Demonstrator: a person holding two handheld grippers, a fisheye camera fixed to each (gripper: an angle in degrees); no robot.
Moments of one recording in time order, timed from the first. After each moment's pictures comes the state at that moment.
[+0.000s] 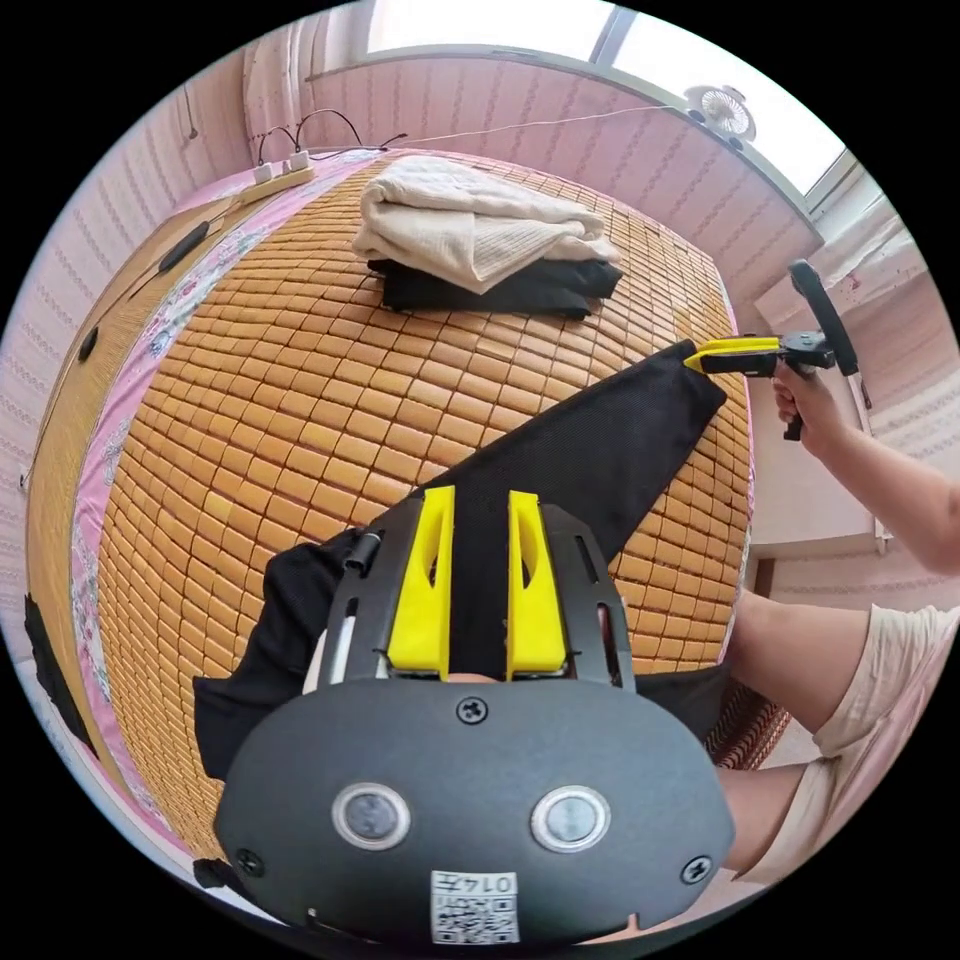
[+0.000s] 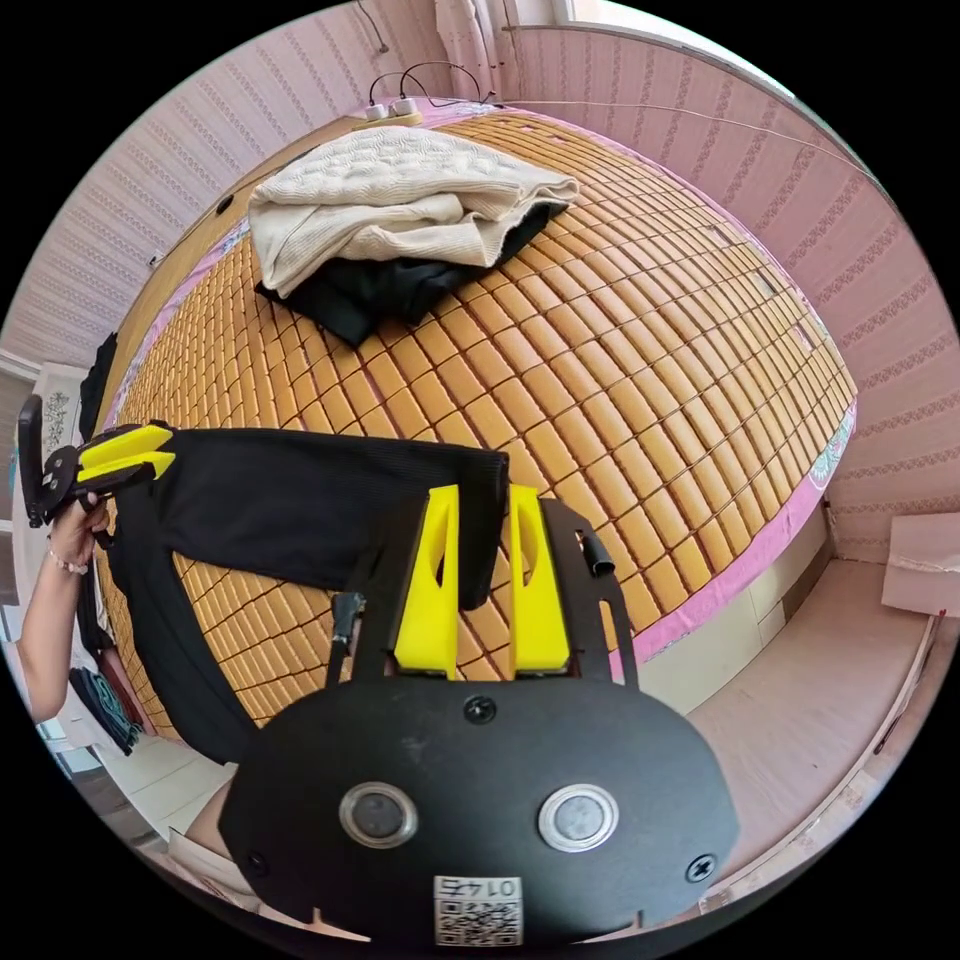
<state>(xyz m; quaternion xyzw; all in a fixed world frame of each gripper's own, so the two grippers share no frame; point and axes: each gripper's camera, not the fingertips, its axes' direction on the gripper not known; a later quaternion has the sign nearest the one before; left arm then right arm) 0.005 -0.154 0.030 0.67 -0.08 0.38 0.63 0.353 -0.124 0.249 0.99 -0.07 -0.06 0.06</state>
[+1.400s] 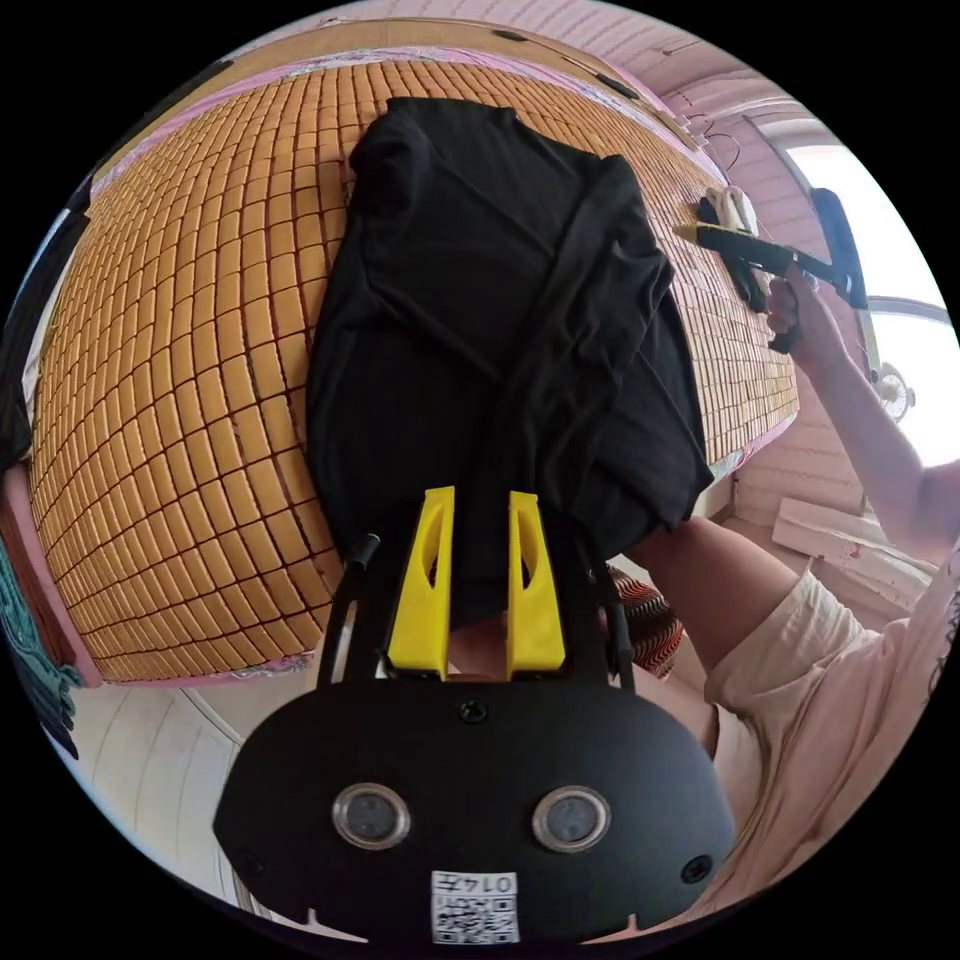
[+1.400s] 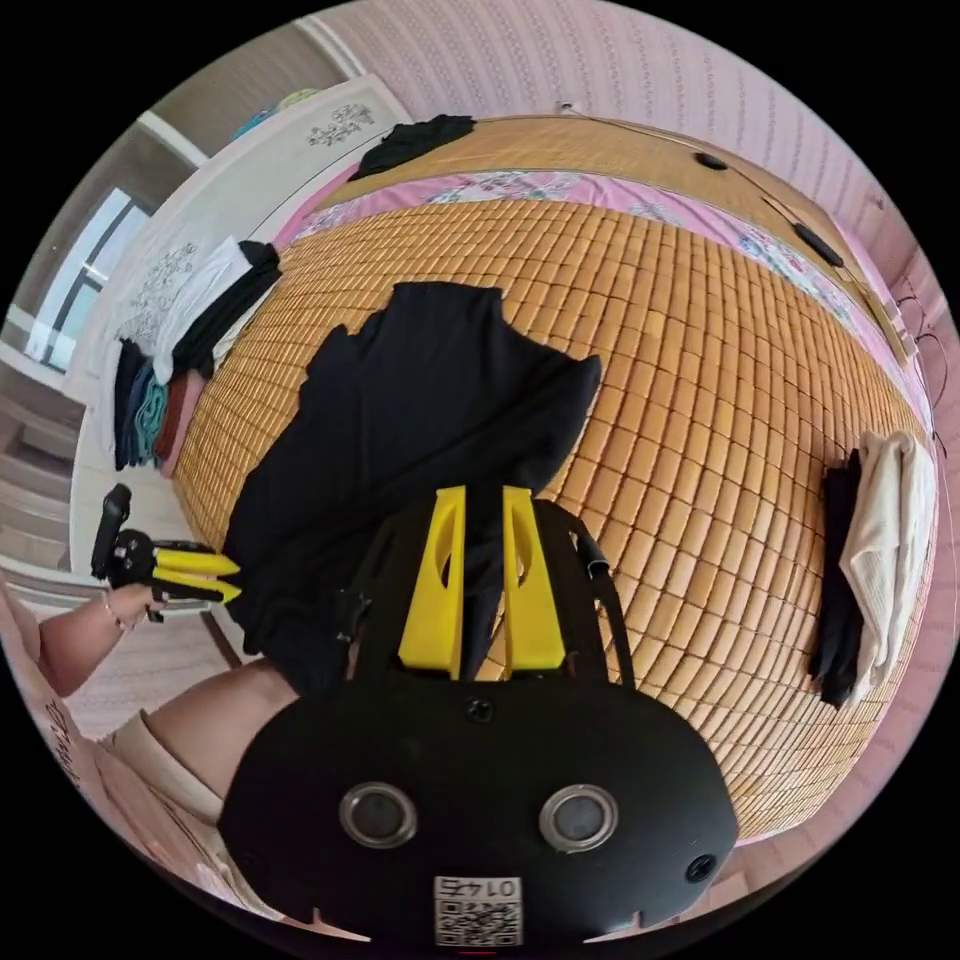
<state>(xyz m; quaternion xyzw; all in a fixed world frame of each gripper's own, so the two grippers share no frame) -0.361 -0.118 0.376 0.57 0.26 0.12 0.77 0.006 -0.084 0.333 0.89 0.38 -0.22 0.09</state>
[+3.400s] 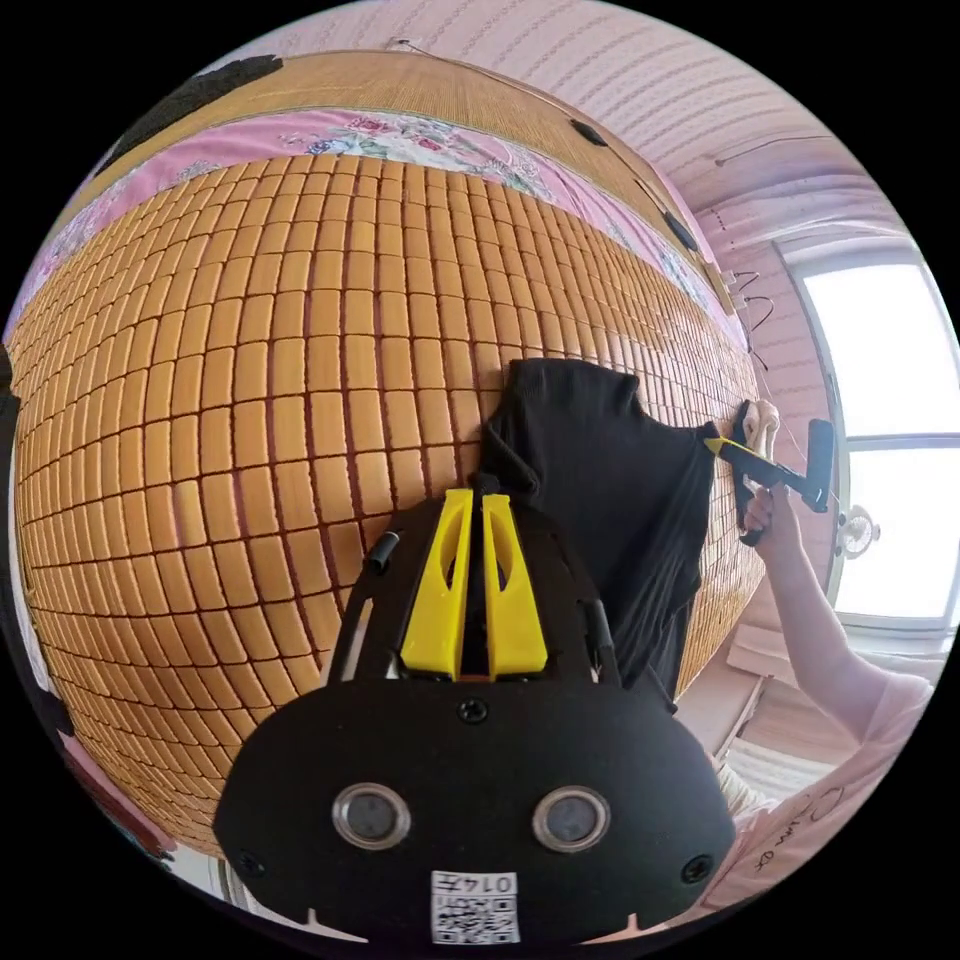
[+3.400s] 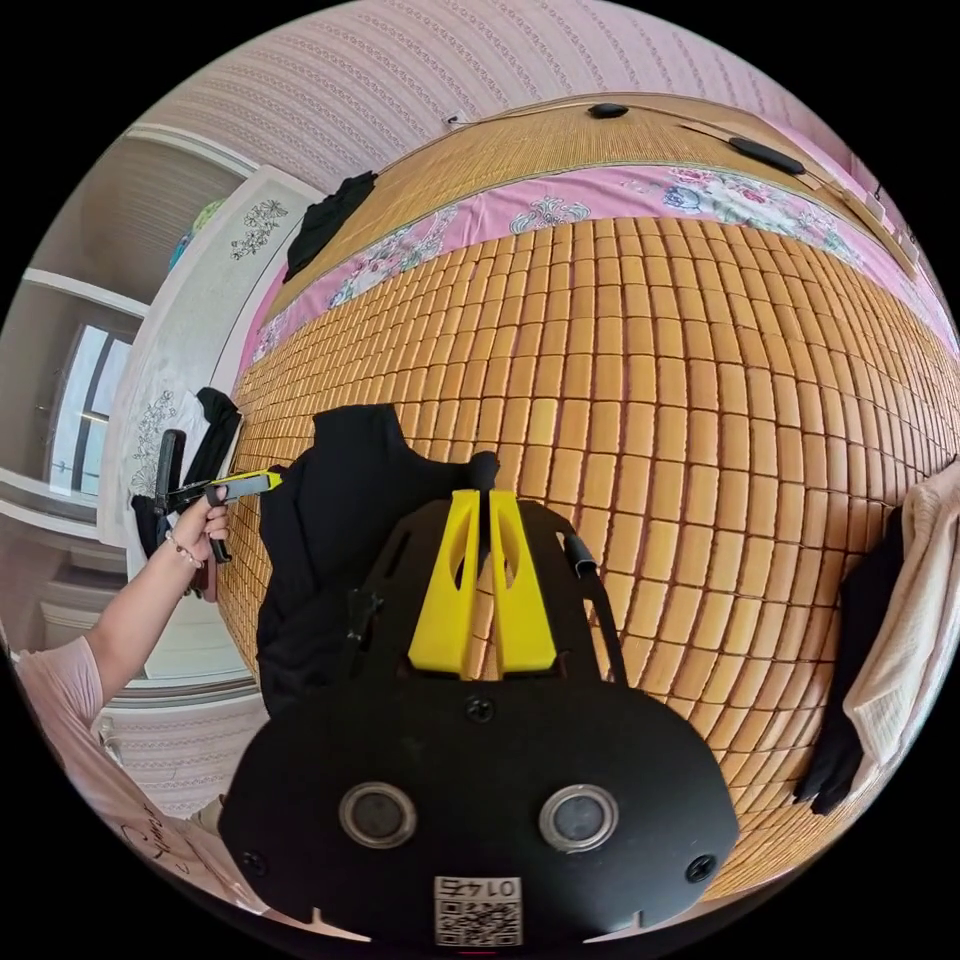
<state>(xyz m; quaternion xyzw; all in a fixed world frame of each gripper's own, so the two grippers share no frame) -0.632 -0.104 0.237 0.63 0.35 0.08 0.69 0.028 0.126 0.274 0.92 0.24 -0.29 0.09</state>
